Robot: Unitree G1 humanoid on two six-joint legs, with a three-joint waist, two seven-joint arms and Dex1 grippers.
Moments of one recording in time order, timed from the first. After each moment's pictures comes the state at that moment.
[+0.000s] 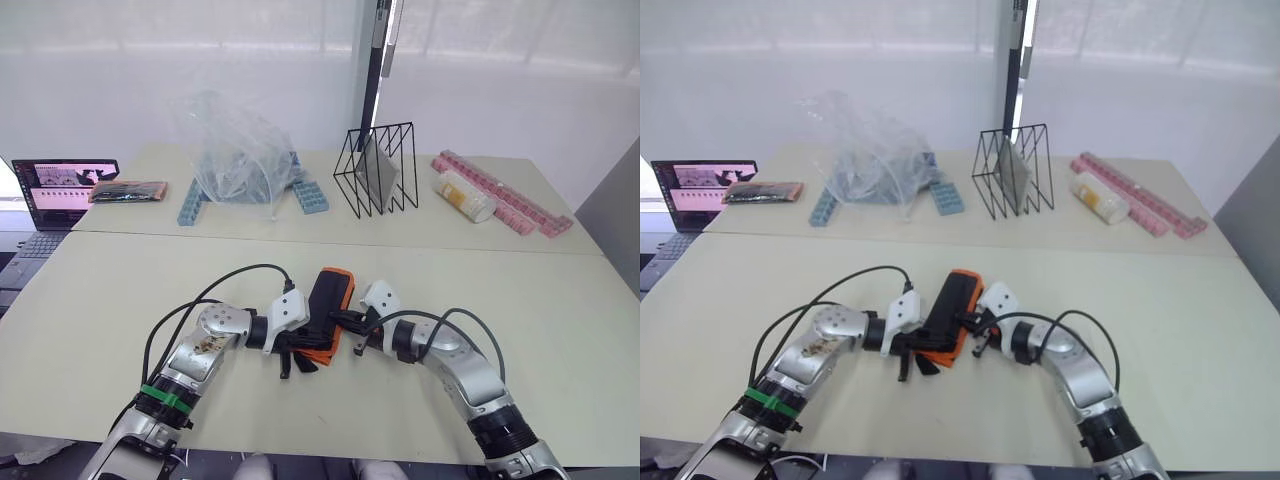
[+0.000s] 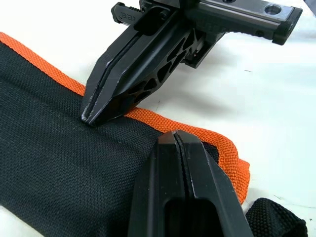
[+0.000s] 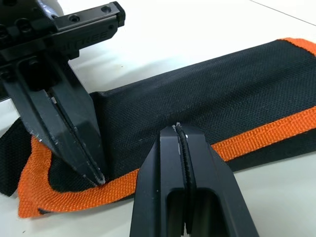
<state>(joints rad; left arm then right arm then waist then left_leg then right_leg) -0.42 0.47 -0.34 0.15 -0.18 0.20 -1.13 -0.32 -0.34 0.26 0.01 0.20 0.36 0.73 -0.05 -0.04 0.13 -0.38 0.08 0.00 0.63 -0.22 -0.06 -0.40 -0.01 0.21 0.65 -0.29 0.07</state>
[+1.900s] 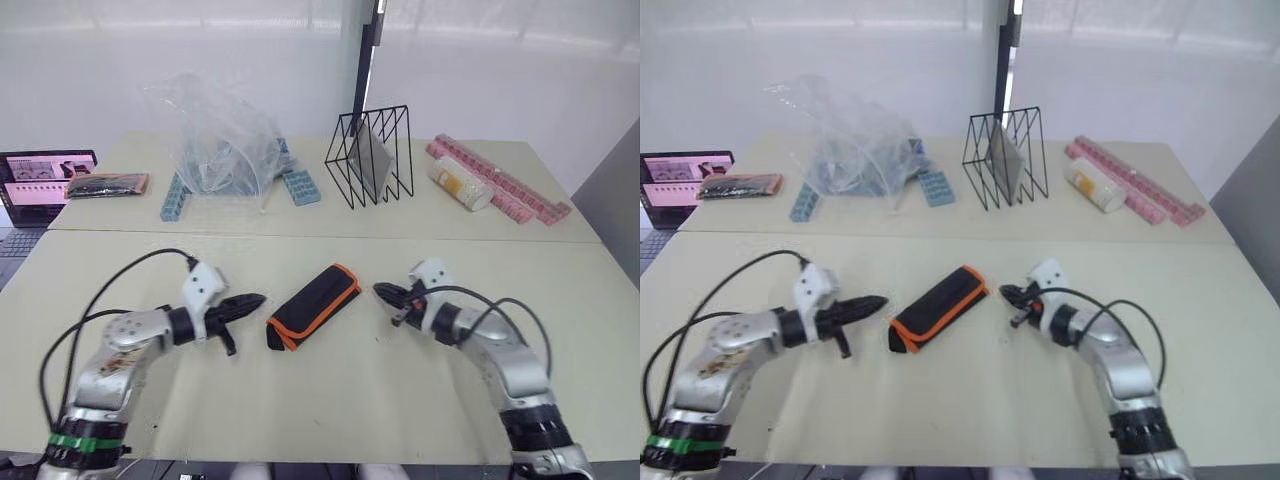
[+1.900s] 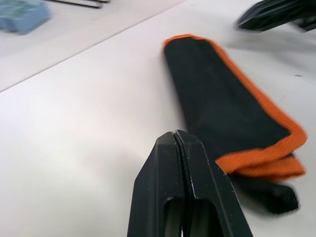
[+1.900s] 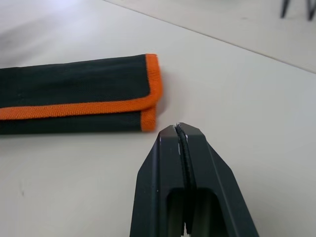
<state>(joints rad) -0.10 0.67 0.18 -0.20 -0.37 0.39 -0.92 -0.22 -0.47 -0.04 -0.16 0.33 0.44 0.70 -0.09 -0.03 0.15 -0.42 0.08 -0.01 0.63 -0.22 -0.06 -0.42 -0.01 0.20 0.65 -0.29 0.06</state>
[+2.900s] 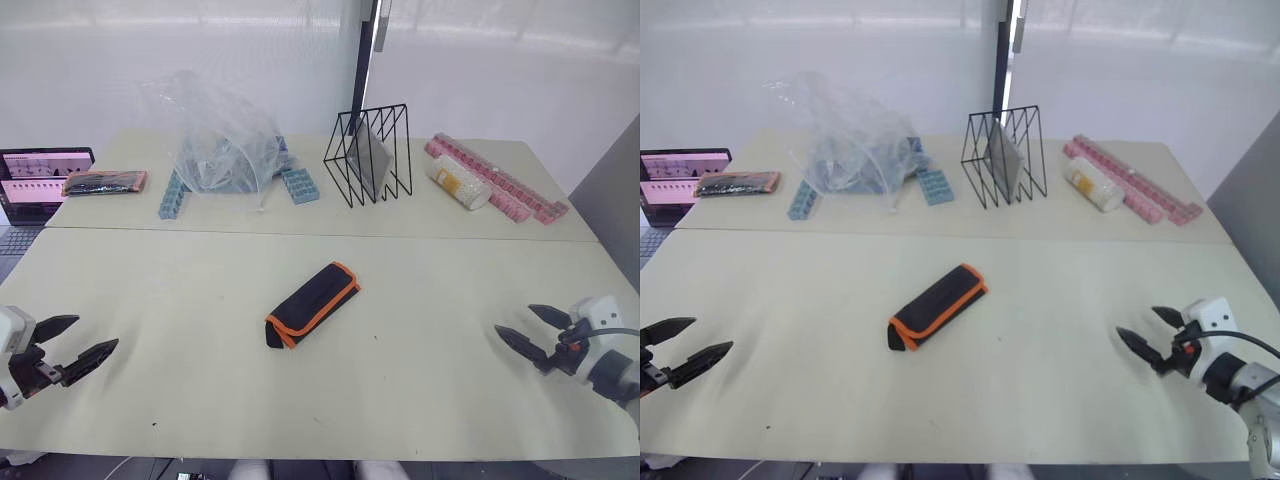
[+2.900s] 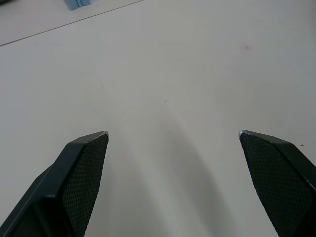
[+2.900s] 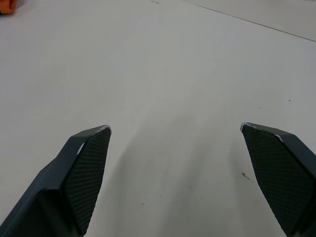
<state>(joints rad) 0.32 0.84 0.74 -0.04 -0.46 0.30 -1.03 0.10 -0.74 -0.45 0.05 0.42 0.23 0.90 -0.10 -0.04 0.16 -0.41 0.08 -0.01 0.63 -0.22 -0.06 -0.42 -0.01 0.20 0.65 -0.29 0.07</state>
